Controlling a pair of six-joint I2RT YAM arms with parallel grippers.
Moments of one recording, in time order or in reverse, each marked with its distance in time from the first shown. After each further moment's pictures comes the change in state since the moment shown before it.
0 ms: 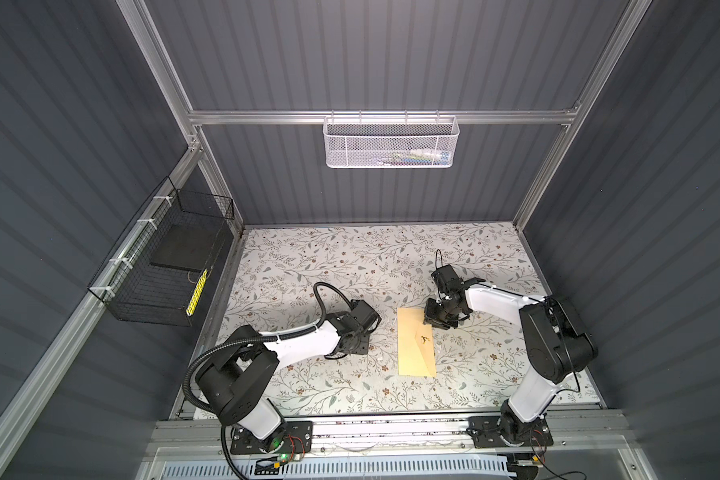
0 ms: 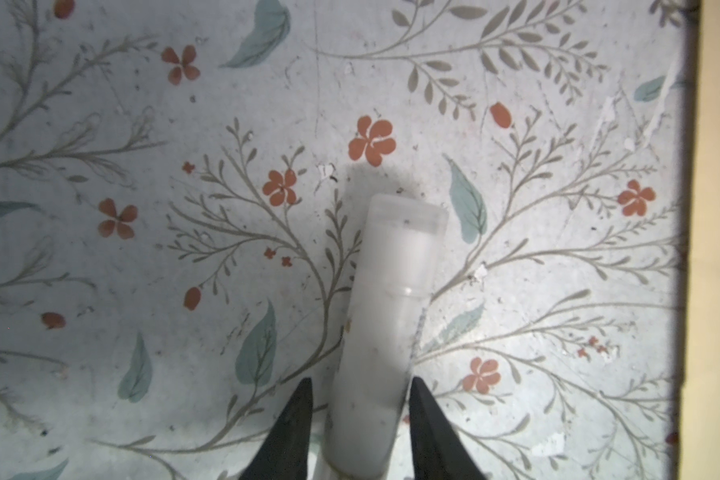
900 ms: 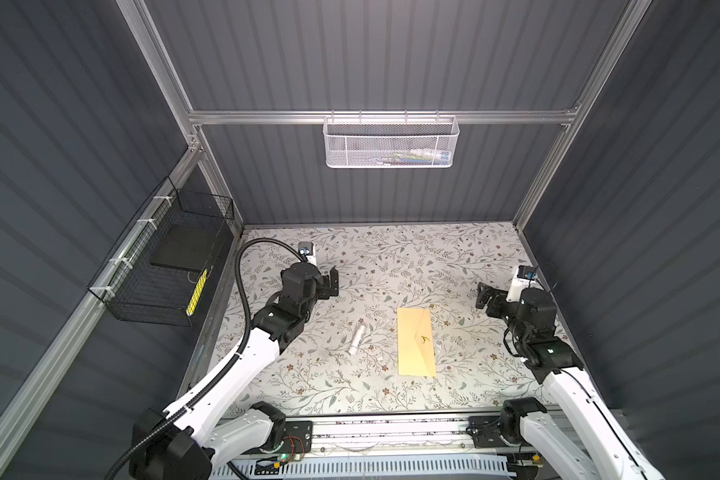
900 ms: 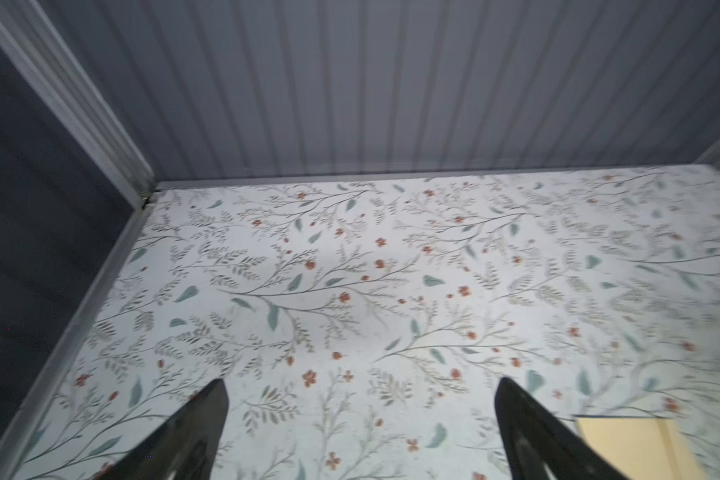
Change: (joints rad) left arm 0.400 -0.458 -0.032 0.362 -0.213 0.480; right arm -0.345 -0.985 -0.502 0.447 0.336 -0.455
